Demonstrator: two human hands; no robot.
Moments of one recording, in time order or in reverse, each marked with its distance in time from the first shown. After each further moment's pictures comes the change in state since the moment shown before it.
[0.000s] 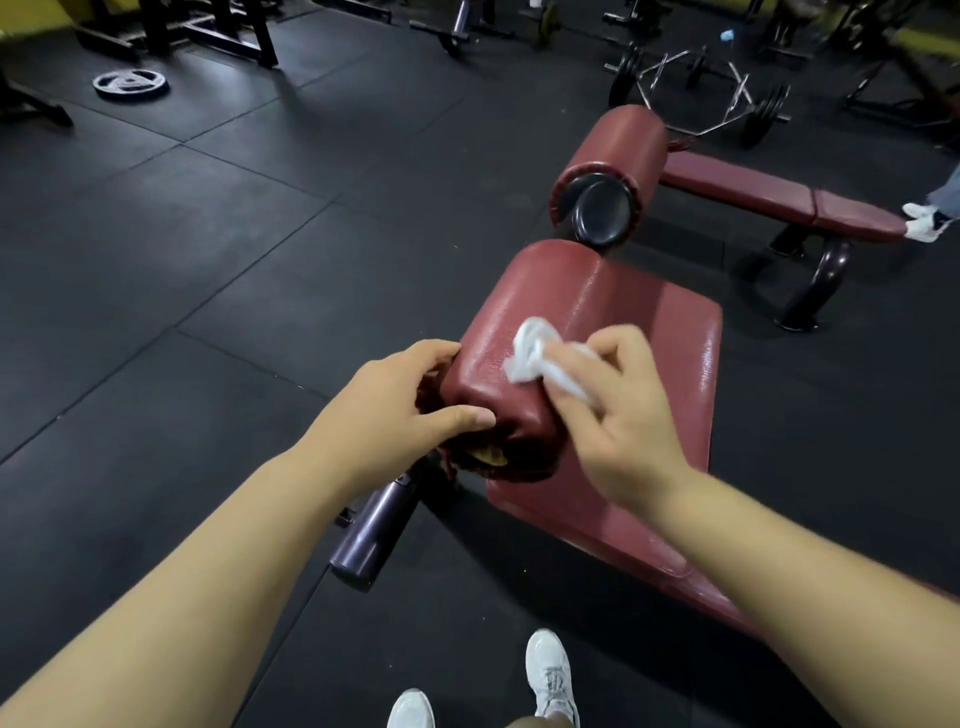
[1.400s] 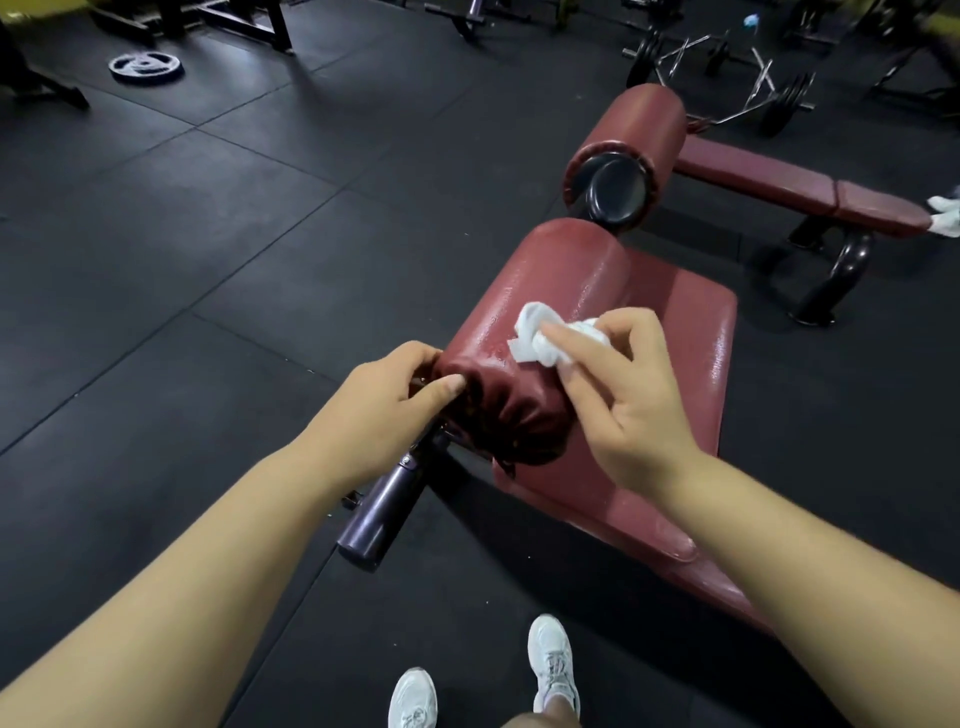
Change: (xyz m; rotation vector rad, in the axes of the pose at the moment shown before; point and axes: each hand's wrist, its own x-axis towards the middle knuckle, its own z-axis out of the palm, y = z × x) left_hand -0.012 -0.014 0.009 -0.017 0.037 -0.093; right_hand -0.005 -0.004 -0.002 0.000 -0.034 -0.040
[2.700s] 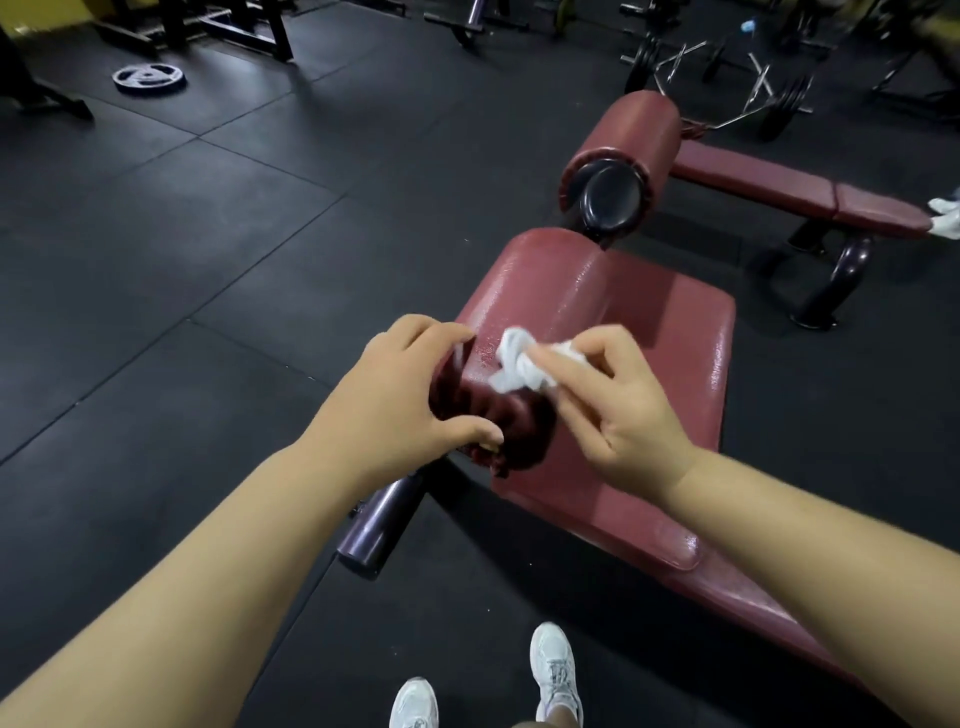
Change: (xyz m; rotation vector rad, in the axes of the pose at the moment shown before) left_hand 0.000 0.024 -0.003 0.261 0.073 0.190; right_hand 0.003 0.018 -0.001 -0.075 -0.119 -0.190
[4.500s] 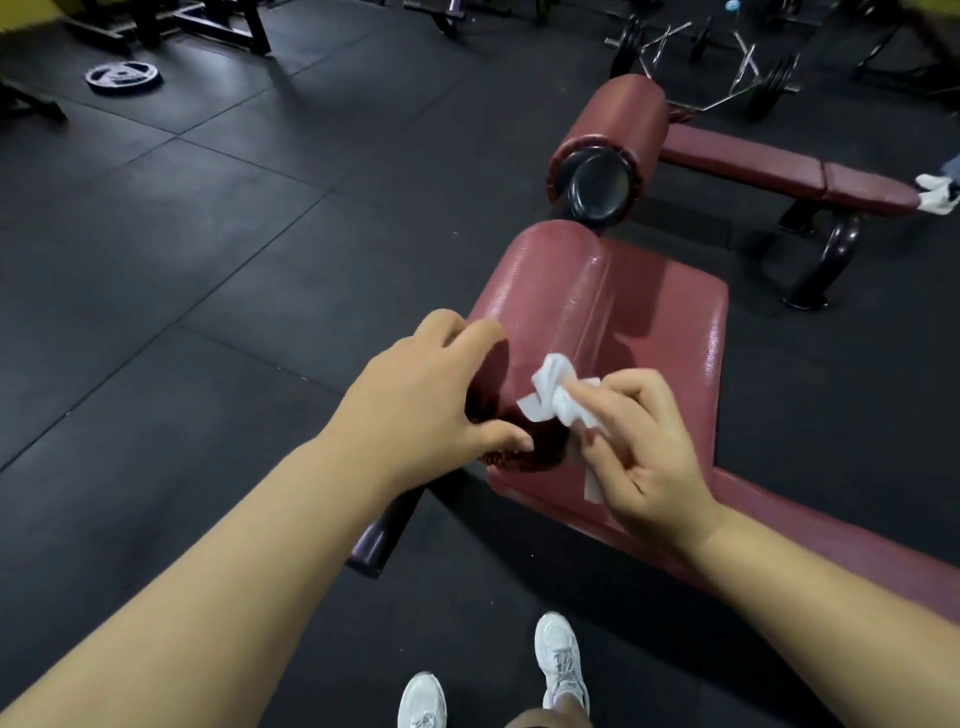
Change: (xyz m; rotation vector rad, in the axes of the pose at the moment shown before) left_hand 0.008 0.026 0.001 0.213 -0.061 0.093; right_hand -0.042 -0.006 0.000 0.088 0.123 0.127
